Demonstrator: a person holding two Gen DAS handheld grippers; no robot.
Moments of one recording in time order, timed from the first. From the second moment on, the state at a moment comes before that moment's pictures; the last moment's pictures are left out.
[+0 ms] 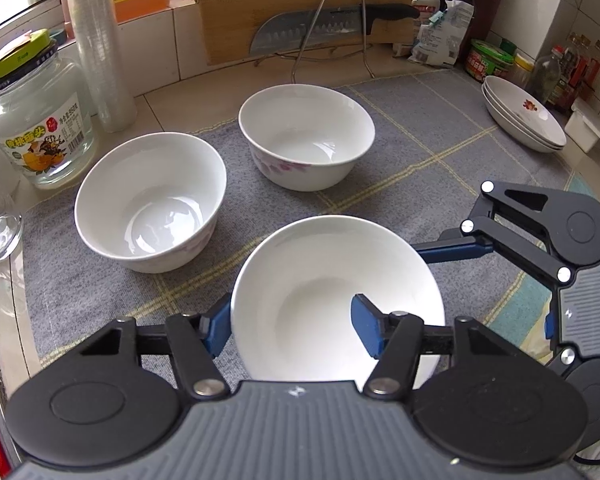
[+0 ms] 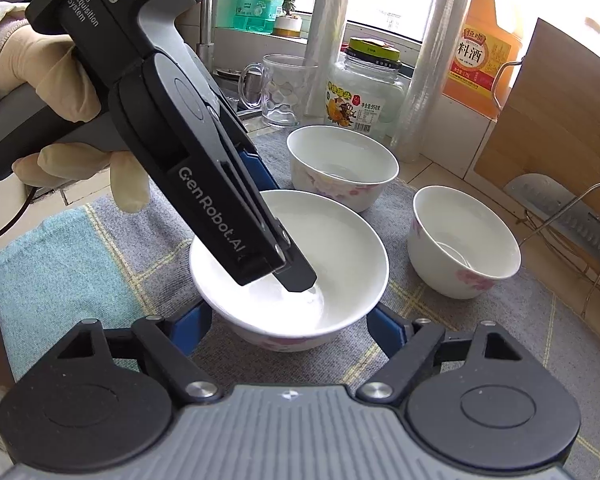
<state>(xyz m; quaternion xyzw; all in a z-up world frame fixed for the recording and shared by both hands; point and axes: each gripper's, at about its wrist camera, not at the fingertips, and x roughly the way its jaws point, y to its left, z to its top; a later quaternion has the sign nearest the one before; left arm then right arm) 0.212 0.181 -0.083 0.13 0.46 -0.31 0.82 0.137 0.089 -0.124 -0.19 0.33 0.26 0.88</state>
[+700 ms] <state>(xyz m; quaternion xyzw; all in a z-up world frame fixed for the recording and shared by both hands) 0.207 0.168 -0.075 0.14 0.46 -0.33 0.81 0.132 0.081 -0.113 -0.18 0.34 0.26 0.88</state>
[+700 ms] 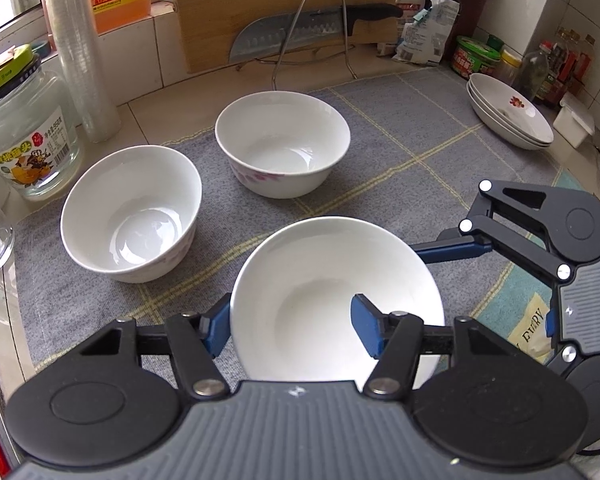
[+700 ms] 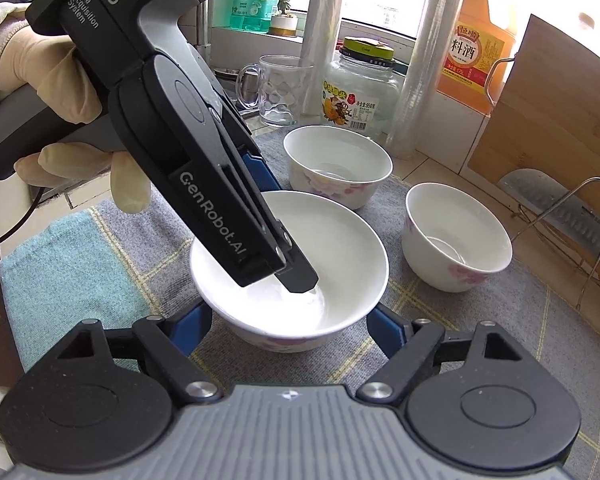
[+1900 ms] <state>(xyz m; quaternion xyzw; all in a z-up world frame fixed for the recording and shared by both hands) 0.197 0.019 -0.074 0.19 0.43 -0.44 0.77 0.095 -0.043 -0.104 -0.13 0.37 0.13 0.91</state>
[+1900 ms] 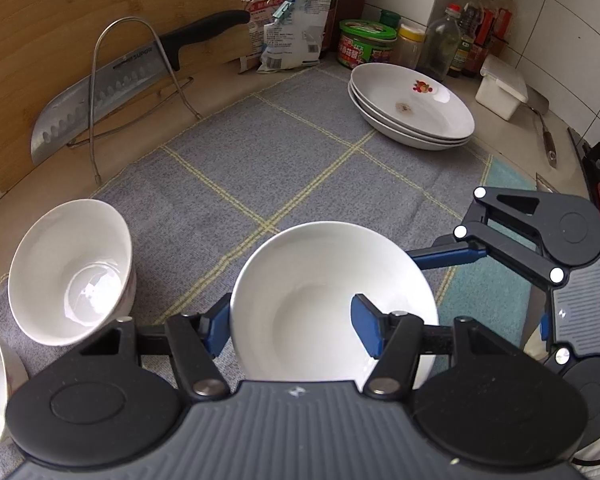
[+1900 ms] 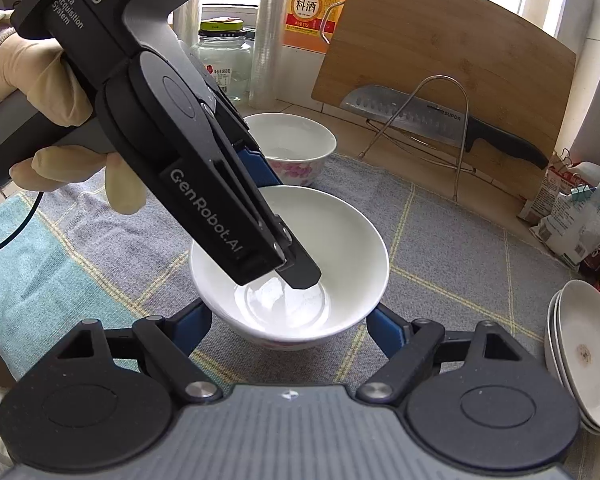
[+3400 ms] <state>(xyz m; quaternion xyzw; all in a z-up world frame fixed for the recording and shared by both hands) 0.190 0.011 -0.080 0.18 0.40 -0.45 0.78 0.097 -0.068 -0.108 -0.07 0.38 0.12 0.92</state>
